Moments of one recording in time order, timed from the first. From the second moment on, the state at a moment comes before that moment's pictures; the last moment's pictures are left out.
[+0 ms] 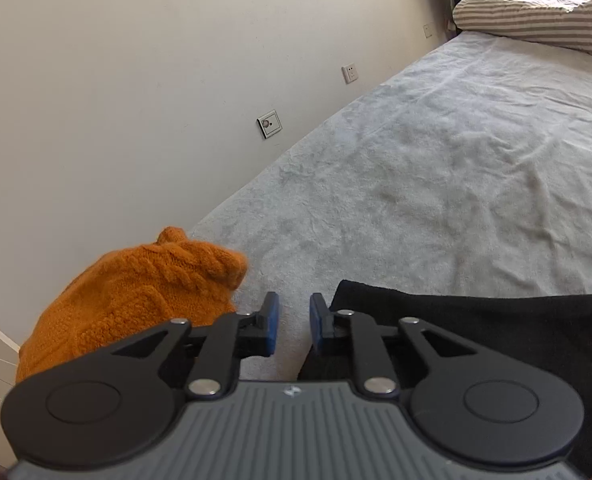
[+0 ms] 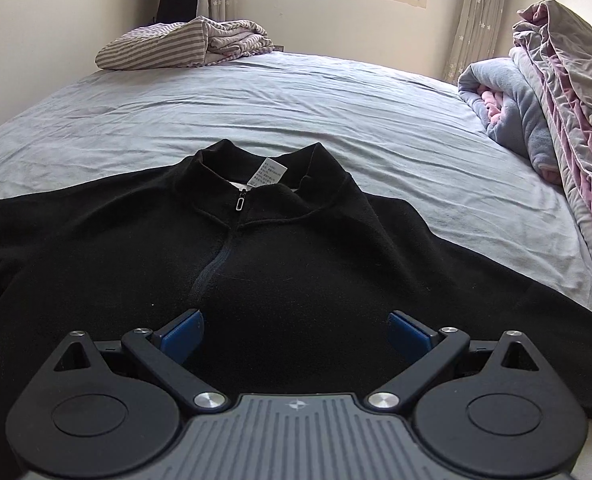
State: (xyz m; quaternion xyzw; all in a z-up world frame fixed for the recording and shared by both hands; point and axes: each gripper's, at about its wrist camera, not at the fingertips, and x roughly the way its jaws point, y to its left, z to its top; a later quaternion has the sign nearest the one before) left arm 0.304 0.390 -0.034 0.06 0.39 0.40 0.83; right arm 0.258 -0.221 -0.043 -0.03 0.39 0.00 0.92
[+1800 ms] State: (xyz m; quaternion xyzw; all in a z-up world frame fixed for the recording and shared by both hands) left arm 0.469 0.003 -0.102 0.02 0.33 -0.14 0.93; right arm 0.423 -0.281 -0.086 0.03 0.32 0.04 0.95
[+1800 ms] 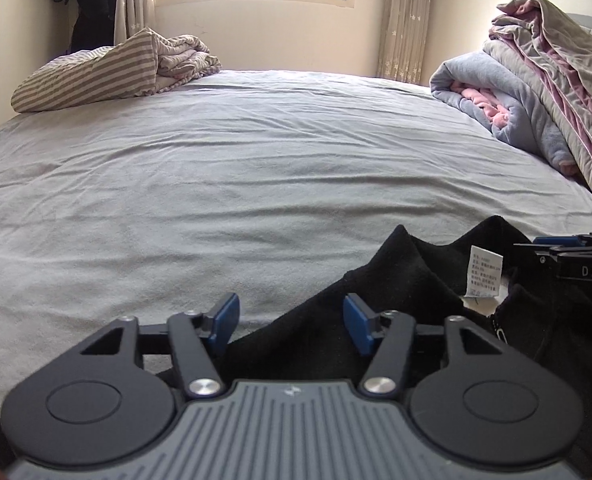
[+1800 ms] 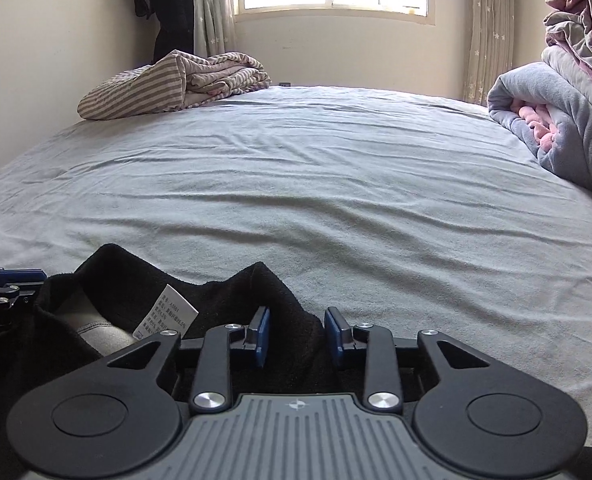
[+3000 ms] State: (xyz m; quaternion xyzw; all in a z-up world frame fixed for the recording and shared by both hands) left arm 0.231 0.067 -0.036 -0.11 0.36 -0.02 0.92; right arm 0.139 -0.579 -0.086 0.23 0.33 -0.35 0.85
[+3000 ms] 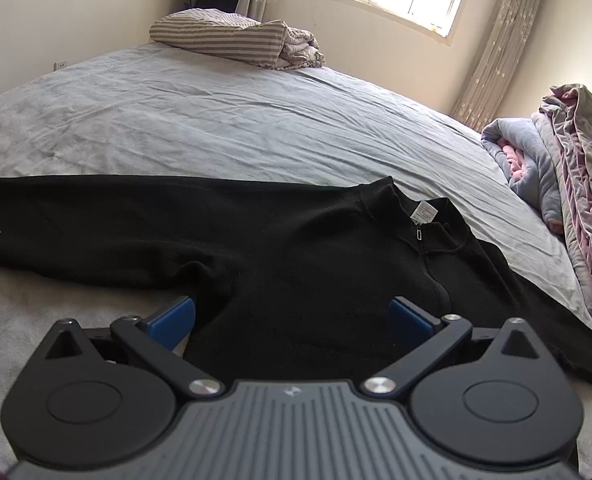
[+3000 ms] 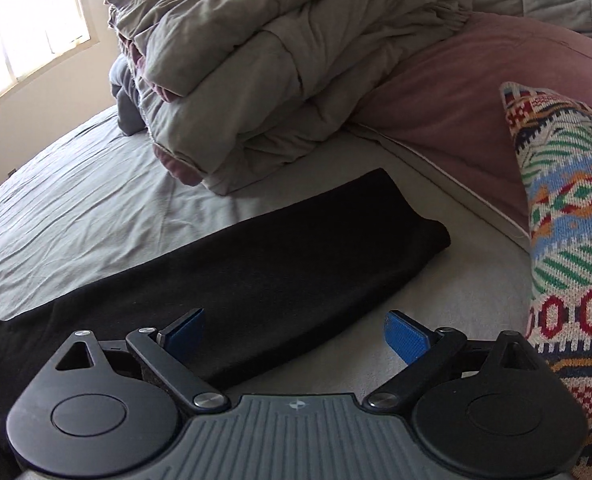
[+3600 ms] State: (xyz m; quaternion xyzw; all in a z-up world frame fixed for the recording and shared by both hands) left arm 0.246 0.083 -0.067 -0.14 0.39 -0.02 0.91; right arm 0.175 -0.580 -0.085 0.17 0.27 -0.43 0.84
